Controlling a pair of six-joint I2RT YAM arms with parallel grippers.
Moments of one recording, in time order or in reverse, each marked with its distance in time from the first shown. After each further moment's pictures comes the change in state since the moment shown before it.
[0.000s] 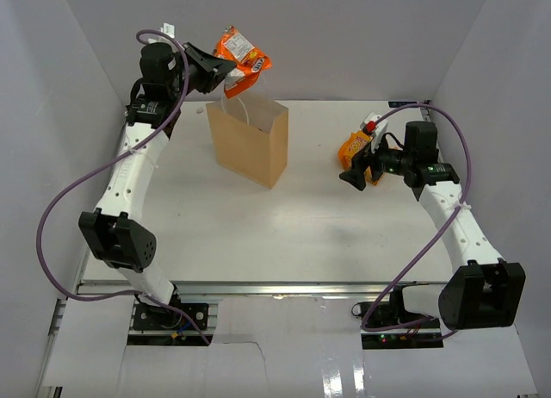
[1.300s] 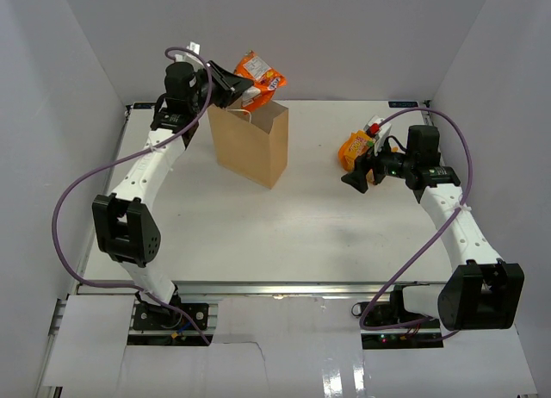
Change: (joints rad) left arm -0.053 0.065 -0.207 0.246 0.069 0.030; right arm -0.032 -0.008 -0.044 0.016 -0.019 0.021
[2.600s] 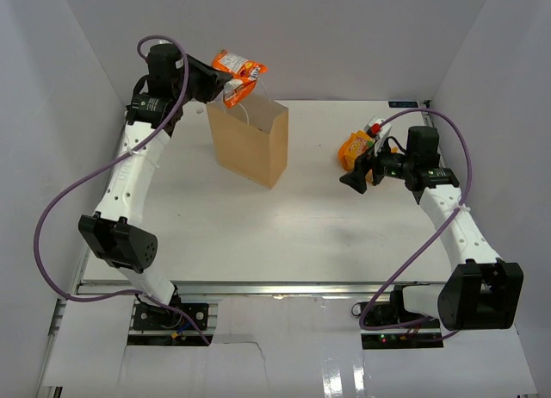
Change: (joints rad) left arm 0.000 -0.050 0.301 -0.531 -0.261 -0.119; right arm -0.002 0.000 -0.019 0.037 -0.036 0.037
